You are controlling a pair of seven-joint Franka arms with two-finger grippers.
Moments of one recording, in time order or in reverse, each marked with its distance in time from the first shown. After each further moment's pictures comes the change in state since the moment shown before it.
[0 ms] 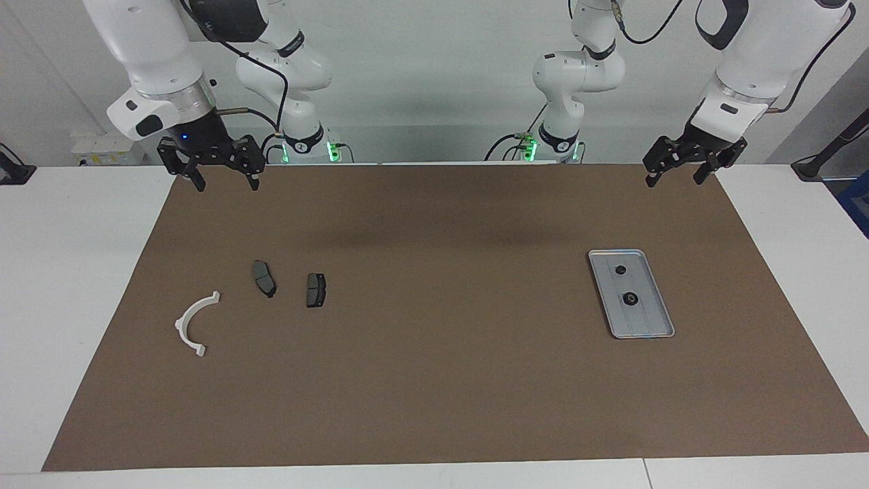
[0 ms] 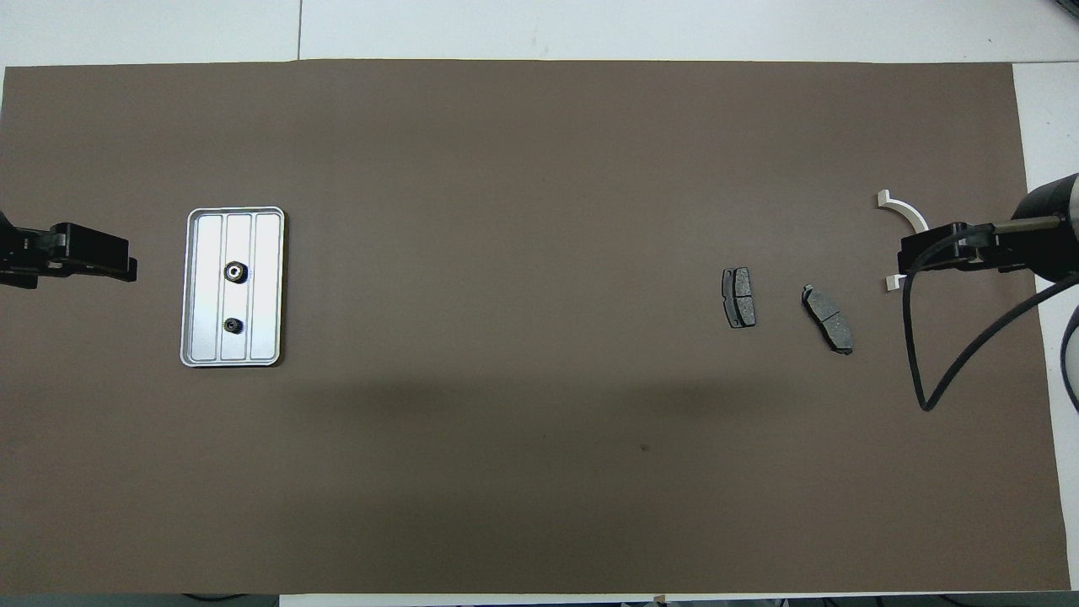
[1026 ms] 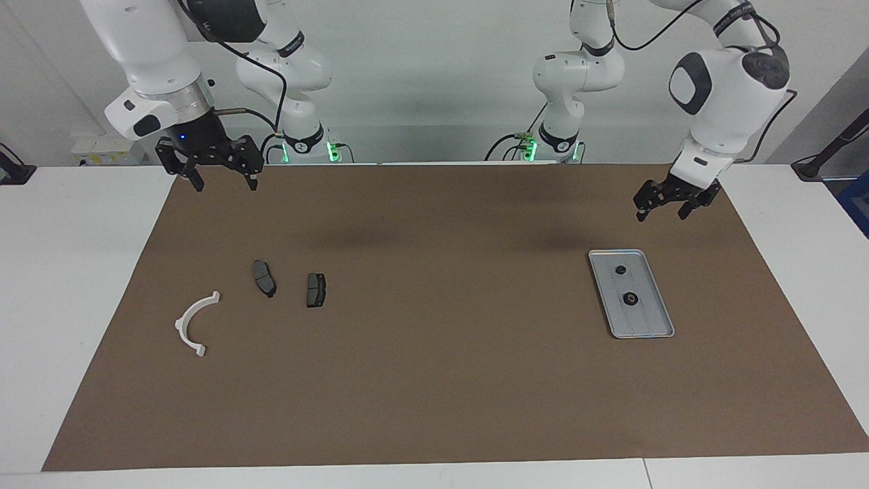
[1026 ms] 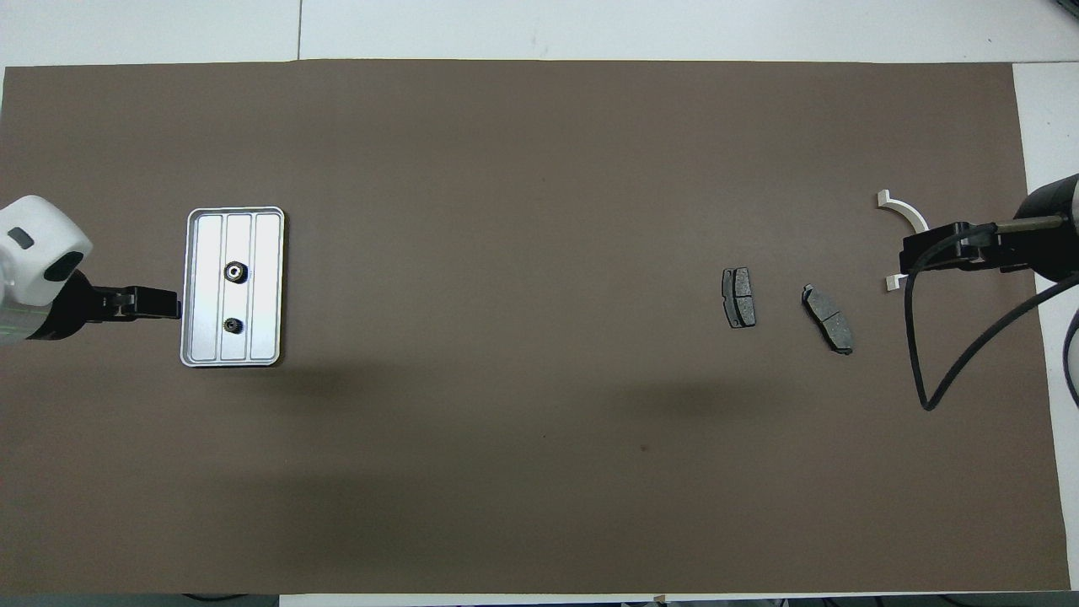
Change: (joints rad) left arm 0.057 -0.061 0.028 -0.500 -0.001 0.491 0.112; right arm -0.001 0.000 0.000 0.000 0.000 0.000 0.000
